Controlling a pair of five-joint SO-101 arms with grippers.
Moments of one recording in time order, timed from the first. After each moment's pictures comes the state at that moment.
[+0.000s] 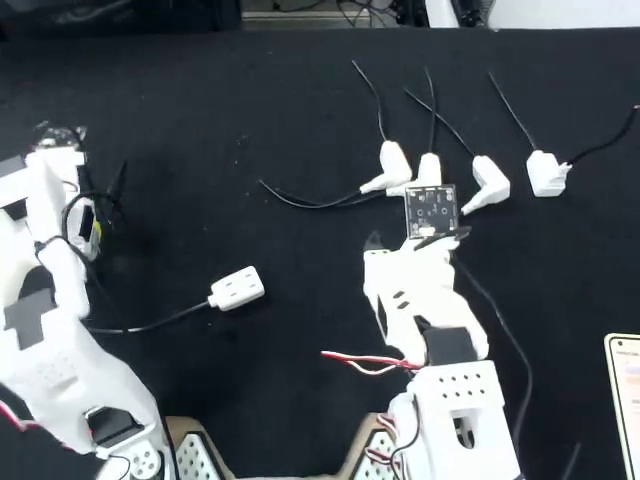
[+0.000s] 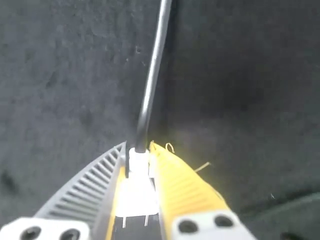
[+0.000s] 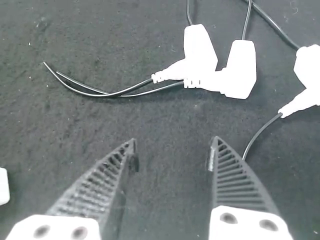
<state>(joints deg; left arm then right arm) -32.1 13.1 2.5 76.6 -28.0 -6.1 -67.2 81.5 33.2 -0.9</state>
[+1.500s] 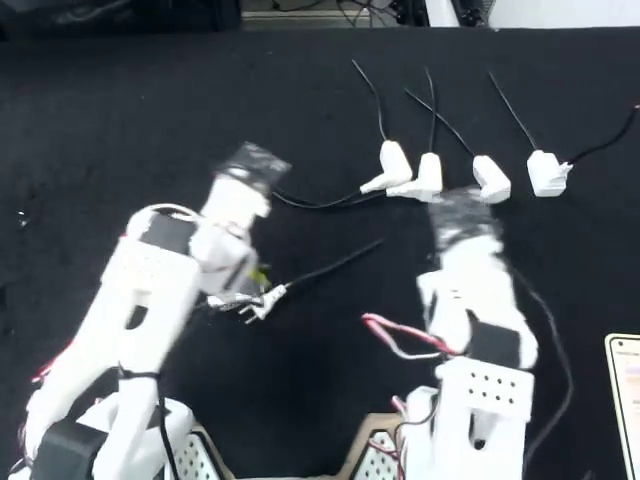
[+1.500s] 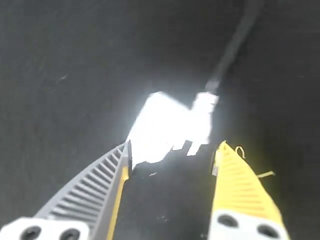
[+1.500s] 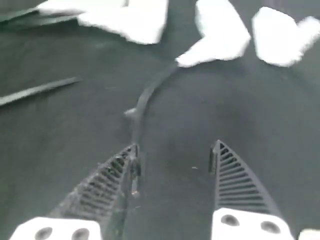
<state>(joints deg) 7.8 -29.1 38.1 69.6 -17.6 10.8 -67.2 71.5 56.0 30.3</state>
